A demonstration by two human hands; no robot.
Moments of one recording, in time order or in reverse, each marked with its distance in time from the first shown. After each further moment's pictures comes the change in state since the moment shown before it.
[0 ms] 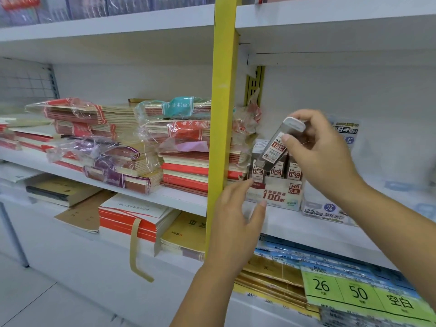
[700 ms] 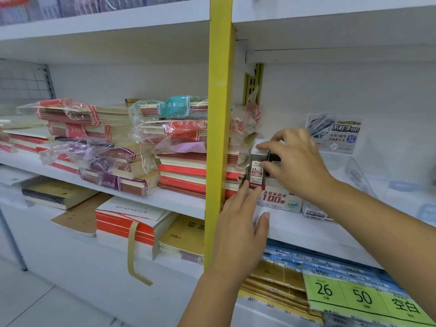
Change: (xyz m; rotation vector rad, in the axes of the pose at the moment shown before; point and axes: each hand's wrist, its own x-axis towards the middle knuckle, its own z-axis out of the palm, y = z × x) left_hand 0.001 -0.024 0.021 0.255 -0.090 0.161; right_hand 0.017 0.050 0.031 -0.749 -0.169 -0.209
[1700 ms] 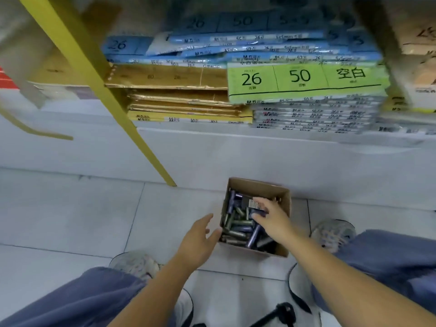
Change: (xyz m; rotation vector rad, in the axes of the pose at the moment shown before) left_hand -0.340 -0.062 0.136 -0.181 -0.988 -0.904; right_hand -0.496 -0.018 0.139 0.790 -0.919 1.164
